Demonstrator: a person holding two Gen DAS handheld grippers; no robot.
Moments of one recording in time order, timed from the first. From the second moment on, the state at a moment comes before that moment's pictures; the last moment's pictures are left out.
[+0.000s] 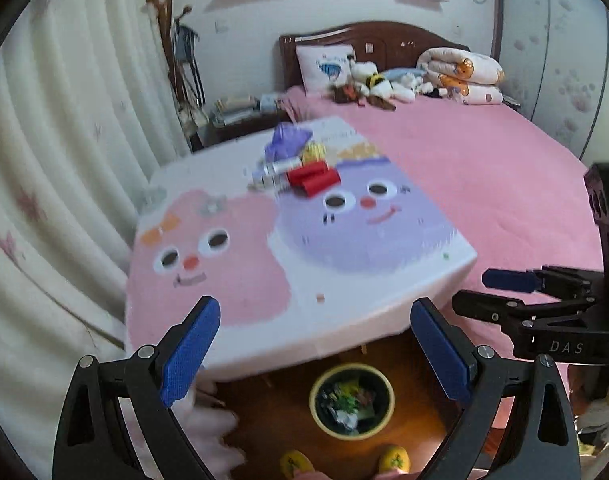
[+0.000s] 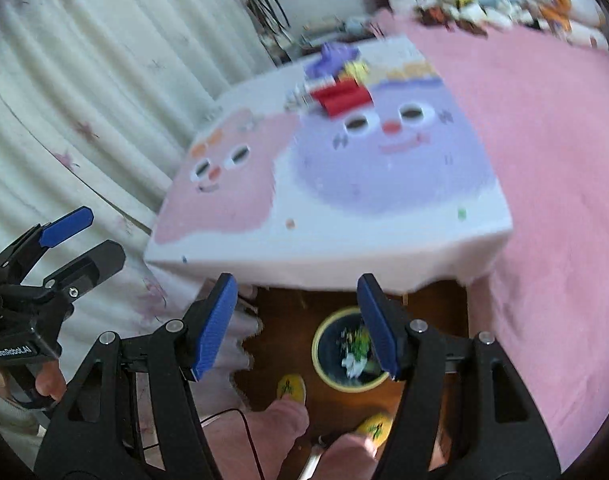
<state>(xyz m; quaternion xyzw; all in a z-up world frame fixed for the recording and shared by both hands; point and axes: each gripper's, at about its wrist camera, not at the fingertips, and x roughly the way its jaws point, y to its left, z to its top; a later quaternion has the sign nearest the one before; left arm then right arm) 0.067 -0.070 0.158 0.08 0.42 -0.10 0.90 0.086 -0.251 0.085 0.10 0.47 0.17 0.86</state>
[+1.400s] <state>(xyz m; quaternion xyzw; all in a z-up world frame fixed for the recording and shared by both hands) 0.596 -0.029 -0.056 0.25 0.52 -0.31 0.76 0.508 -0.196 -0.109 0.37 0.55 -0.16 0.73</state>
